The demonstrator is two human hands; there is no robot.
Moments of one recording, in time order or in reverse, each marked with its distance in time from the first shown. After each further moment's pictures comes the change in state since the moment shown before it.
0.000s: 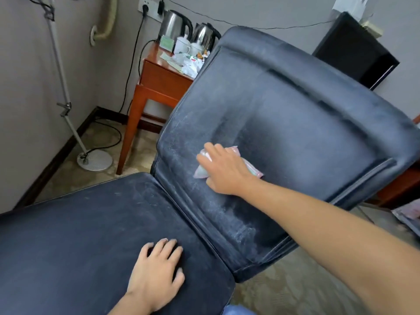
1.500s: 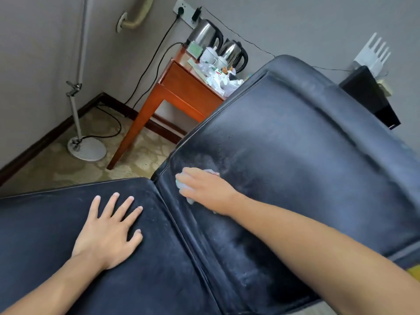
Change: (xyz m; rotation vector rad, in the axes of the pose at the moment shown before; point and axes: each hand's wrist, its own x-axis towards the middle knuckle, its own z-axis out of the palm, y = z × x) left_hand 0.058 -0.132 -0.025 0.085 0.010 -0.292; right_hand 0.089 -0.033 0.033 -0.109 -0.071 -0.597
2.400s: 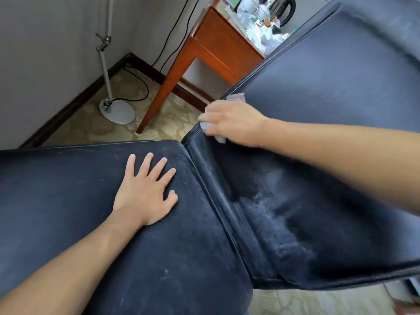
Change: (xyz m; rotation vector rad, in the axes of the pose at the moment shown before) left_hand 0.006 0.008 -0.014 0.030 -0.091 -0.072; right_hand 0.066 0.048 -0.017 -0.110 -0.063 -0.086
